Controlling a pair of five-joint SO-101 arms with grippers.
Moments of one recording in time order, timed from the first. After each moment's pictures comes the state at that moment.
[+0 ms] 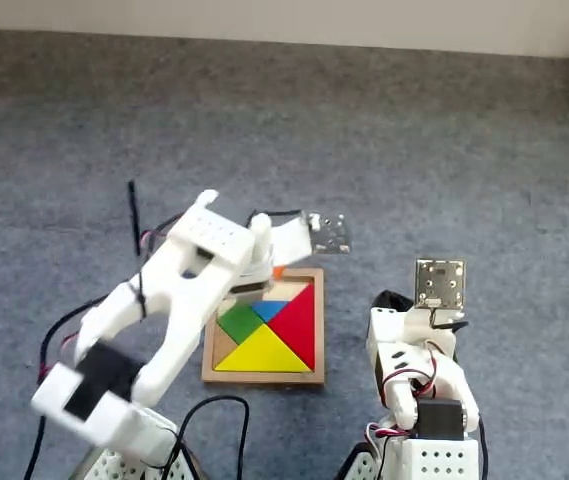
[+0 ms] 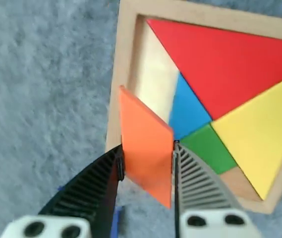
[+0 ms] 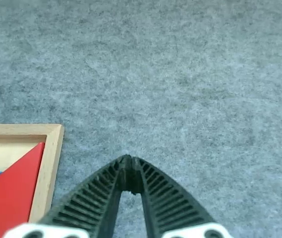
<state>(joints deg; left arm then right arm) 21.3 3.0 21.5 69.4 -48.5 -4.0 -103.2 95.8 53.1 2.6</state>
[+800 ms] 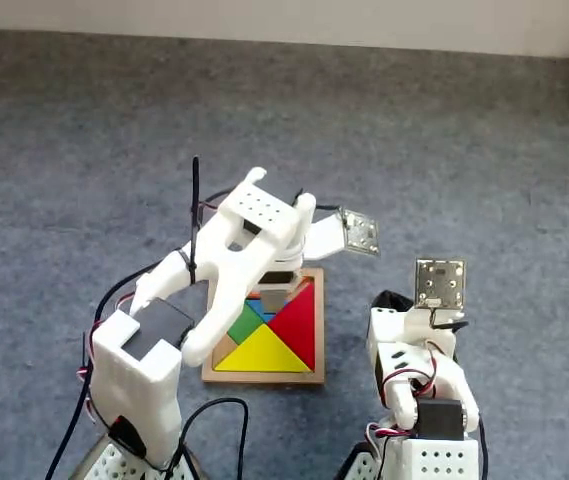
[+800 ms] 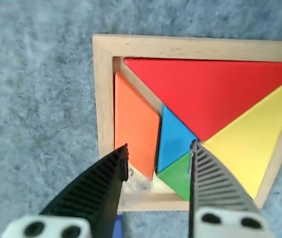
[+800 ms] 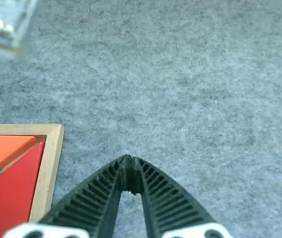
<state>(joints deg) 25.8 21.1 -0.4 82.9 -49.6 -4.0 -103.2 95.8 53.1 2.6</state>
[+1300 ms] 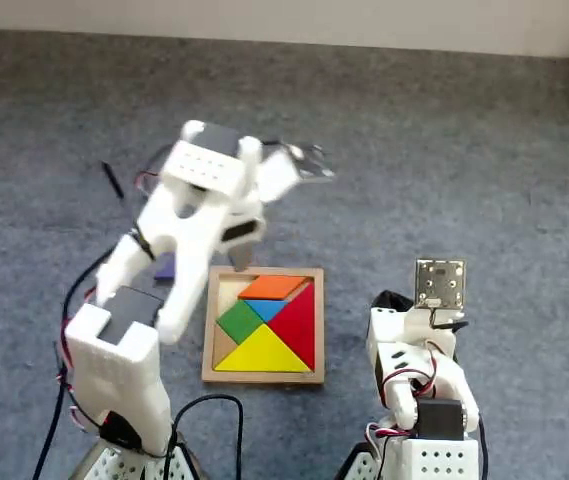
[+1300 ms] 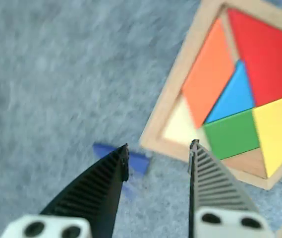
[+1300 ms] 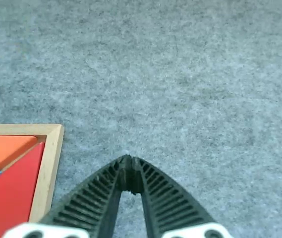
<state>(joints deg) 11.5 21.1 -13.1 91.9 -42.2 -4.0 -103.2 95.8 53.1 2.6</state>
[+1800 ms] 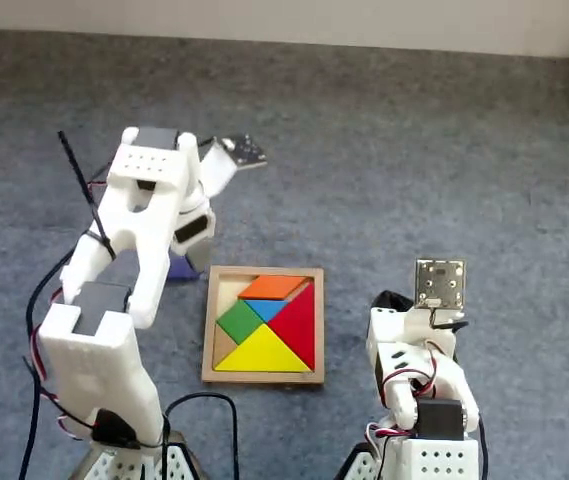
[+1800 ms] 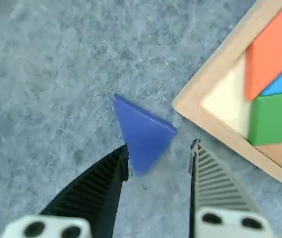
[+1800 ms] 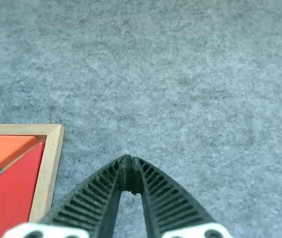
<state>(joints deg) 0.6 21.6 -3.3 85.1 -40.7 -4.0 -103.2 95.8 53.1 2.6</state>
